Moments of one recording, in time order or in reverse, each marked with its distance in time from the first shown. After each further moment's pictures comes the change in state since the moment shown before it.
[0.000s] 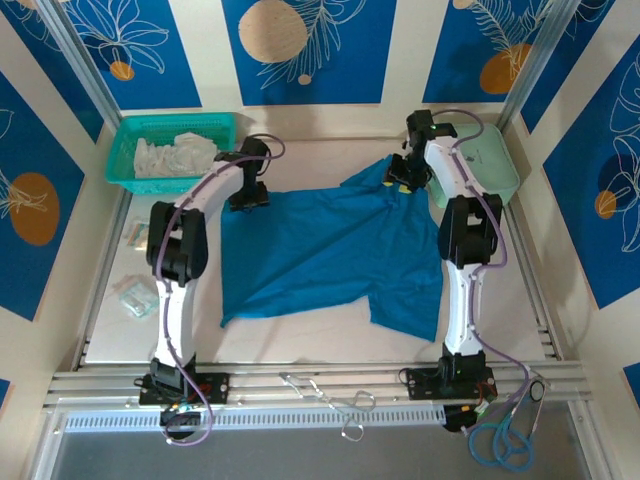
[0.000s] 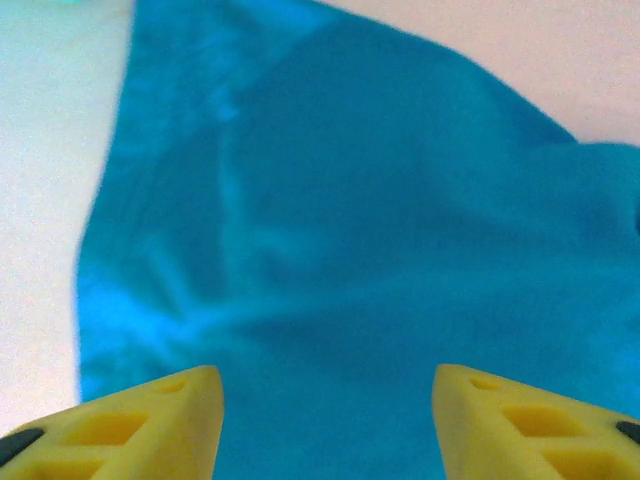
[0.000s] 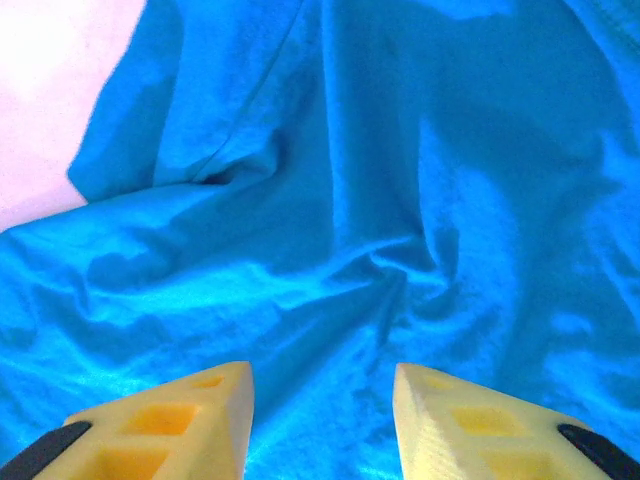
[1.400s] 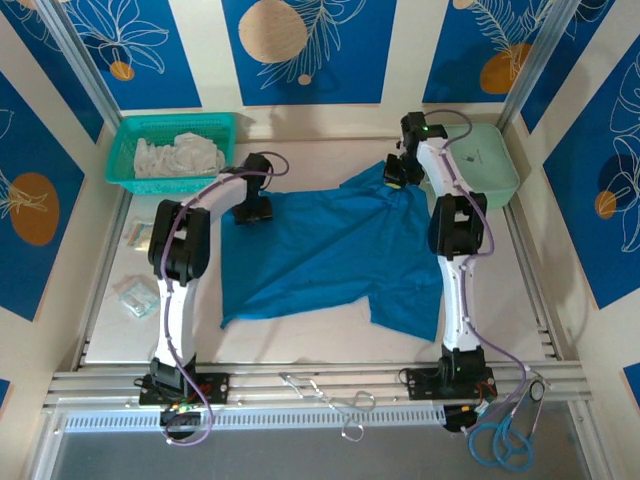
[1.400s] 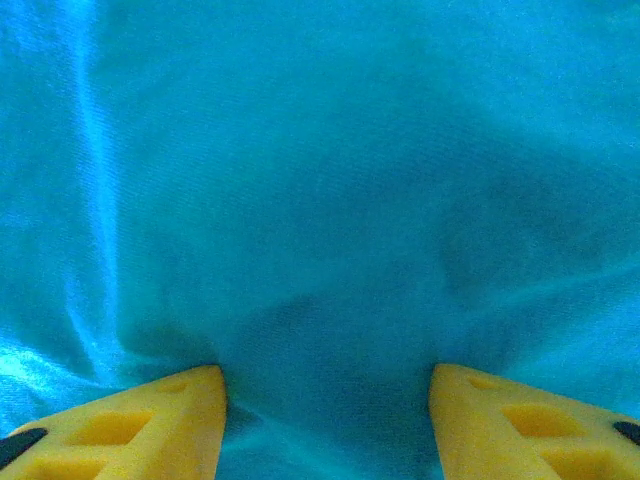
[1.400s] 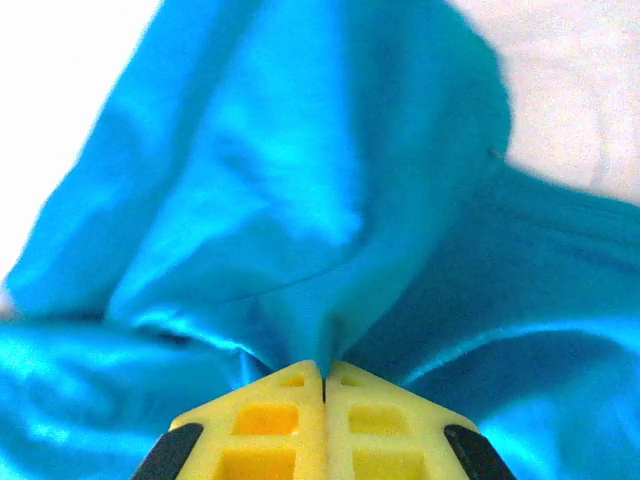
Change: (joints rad) left arm -0.003 -0.012 -0.173 0.128 0.053 0.040; right arm 0.013 0.135 0.163 -0.002 0.026 -0.044
